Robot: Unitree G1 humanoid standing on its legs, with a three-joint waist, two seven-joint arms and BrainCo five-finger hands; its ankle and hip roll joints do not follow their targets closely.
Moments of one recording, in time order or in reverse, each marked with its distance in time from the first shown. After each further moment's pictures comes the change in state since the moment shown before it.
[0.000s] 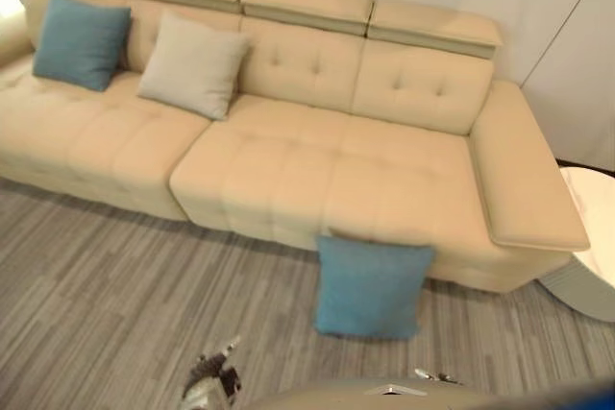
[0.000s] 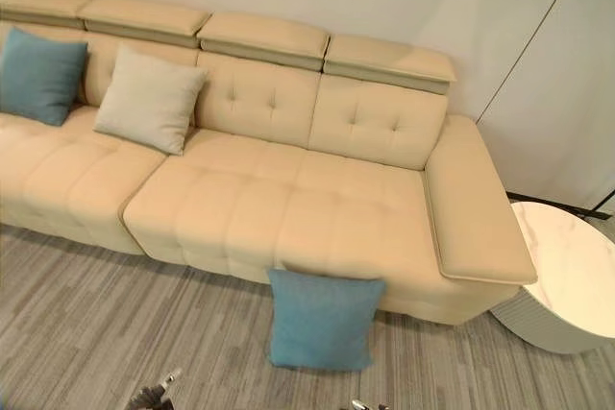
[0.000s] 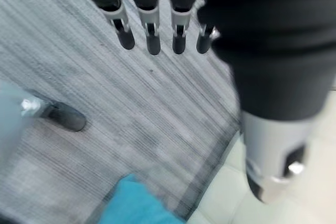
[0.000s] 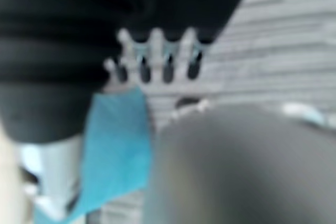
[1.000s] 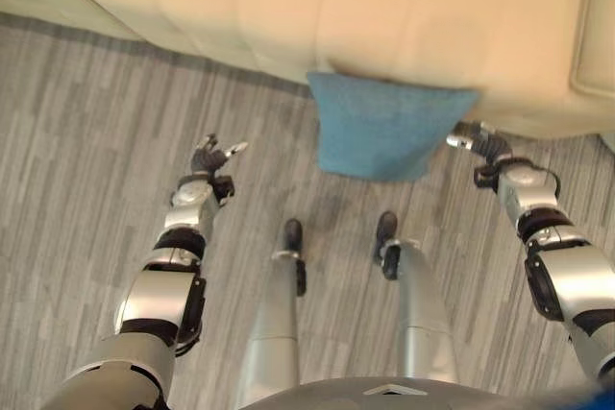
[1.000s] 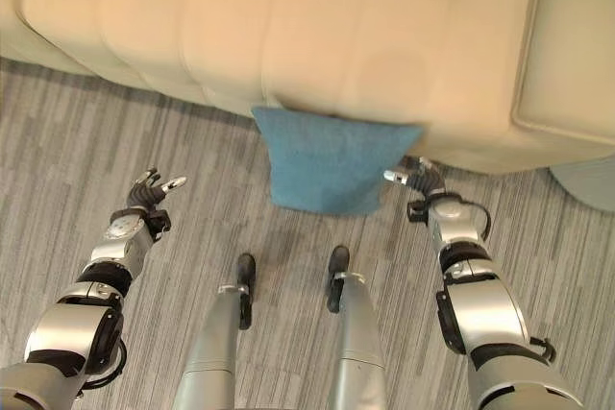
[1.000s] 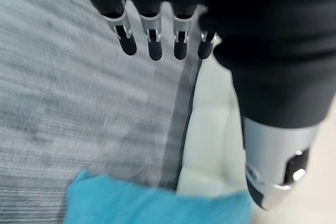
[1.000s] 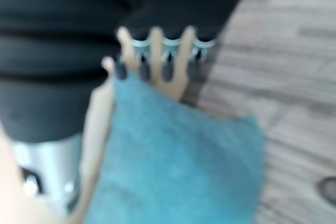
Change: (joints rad) left arm -0.779 0.302 -0.271 -0.203 -0.060 -0.021 -0.178; right arm -1.033 -0.357 0.073 -0.069 0.092 0.006 0.001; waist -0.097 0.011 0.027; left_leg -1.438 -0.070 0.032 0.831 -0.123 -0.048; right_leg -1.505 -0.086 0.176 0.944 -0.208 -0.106
